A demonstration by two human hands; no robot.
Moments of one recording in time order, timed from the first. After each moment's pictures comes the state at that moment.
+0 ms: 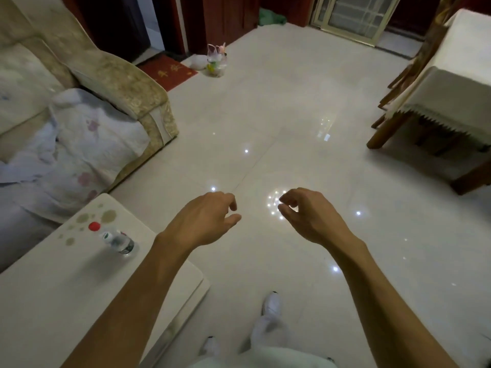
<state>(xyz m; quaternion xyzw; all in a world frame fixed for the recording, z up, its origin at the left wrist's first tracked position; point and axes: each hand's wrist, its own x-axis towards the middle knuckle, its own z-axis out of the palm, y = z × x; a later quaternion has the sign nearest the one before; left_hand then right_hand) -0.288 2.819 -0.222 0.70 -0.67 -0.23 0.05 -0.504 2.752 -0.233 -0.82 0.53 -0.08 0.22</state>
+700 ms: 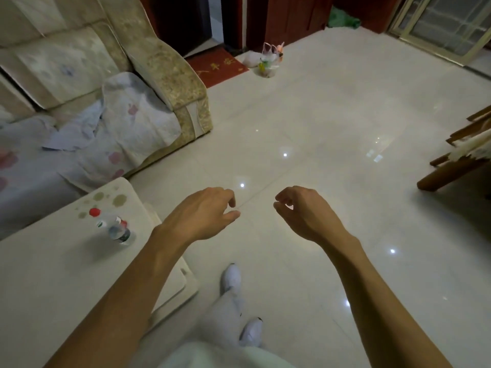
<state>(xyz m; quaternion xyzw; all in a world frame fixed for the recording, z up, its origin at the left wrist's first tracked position) -0.332 2.688 -0.213 0.79 -0.58 -0.21 0.03 -0.516 2.569 -0.235 -0.89 0.39 -0.04 0.25</state>
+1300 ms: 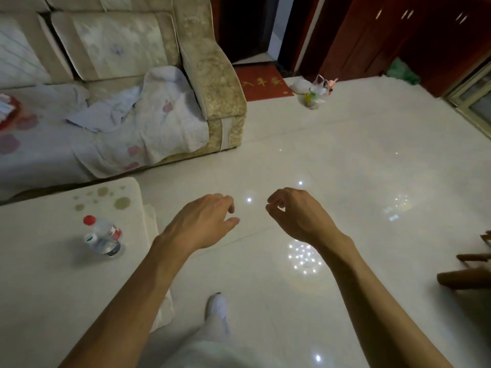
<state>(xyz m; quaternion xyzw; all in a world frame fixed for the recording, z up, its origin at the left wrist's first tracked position) -0.185 2.591 -0.237 0.86 -0.46 -0.22 0.10 -0.310 2.429 -0.221 -0.95 0.25 0.04 0.19</state>
